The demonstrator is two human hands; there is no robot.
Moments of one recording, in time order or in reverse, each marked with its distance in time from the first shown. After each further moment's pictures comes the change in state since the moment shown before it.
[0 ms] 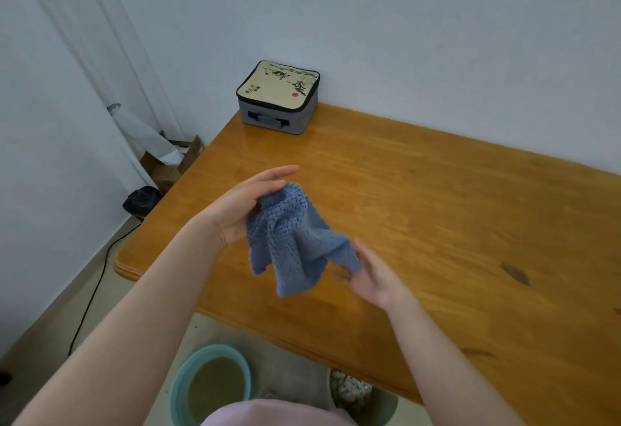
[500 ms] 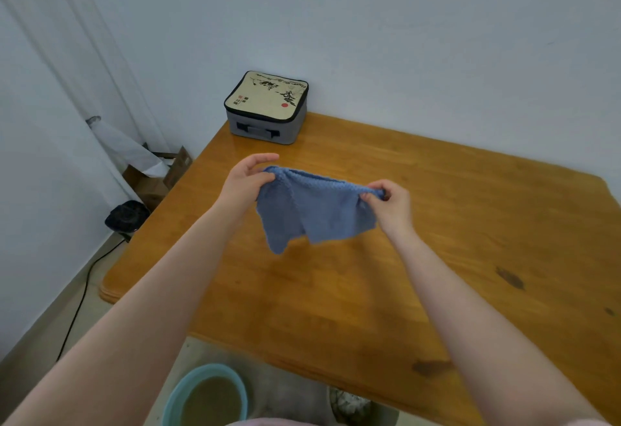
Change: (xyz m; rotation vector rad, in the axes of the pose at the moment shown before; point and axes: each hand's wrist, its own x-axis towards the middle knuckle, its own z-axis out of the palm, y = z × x) left_hand 0.060 0.015 -0.021 0.322 0.427 0.240; right_hand 0.029 -0.113 0.032 -0.952 0.677 -0.743
